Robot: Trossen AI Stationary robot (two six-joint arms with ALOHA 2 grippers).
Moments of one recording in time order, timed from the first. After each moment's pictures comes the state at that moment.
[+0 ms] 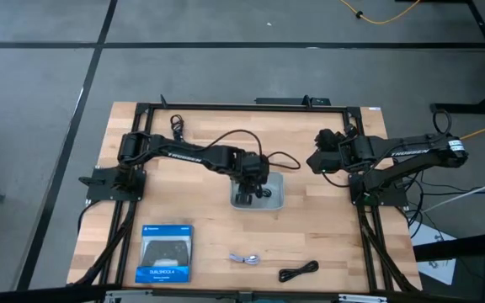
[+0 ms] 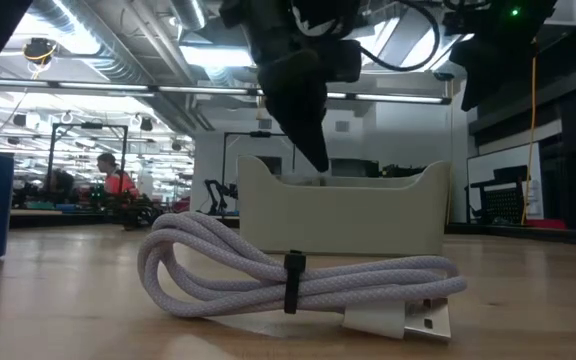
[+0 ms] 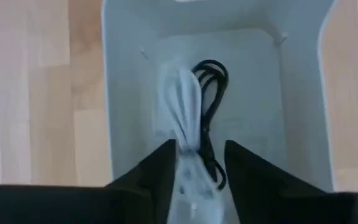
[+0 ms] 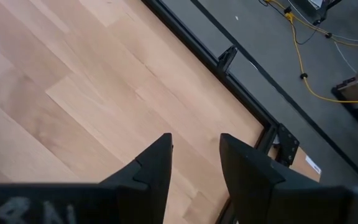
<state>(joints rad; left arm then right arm) 0.00 1.99 1.59 -0.67 -0.04 0.08 0.08 1.16 1.04 -1.29 0.79 0.78</state>
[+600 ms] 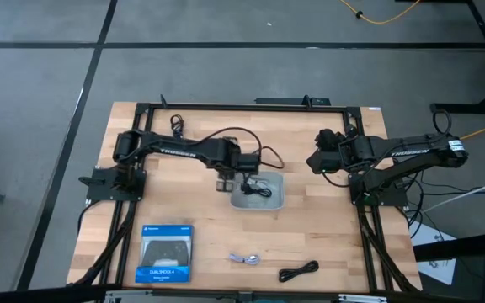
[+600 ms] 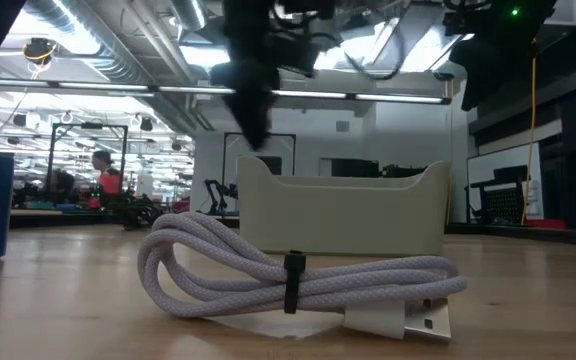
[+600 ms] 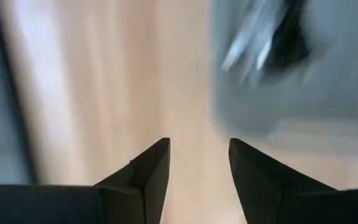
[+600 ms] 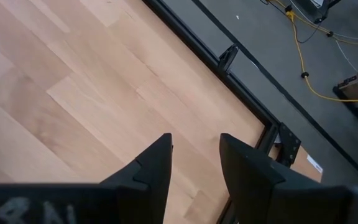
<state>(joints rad) 0.00 1.94 1.70 -1.19 -0.38 0.06 0.08 1.16 1.04 -1.29 0.79 0.79</state>
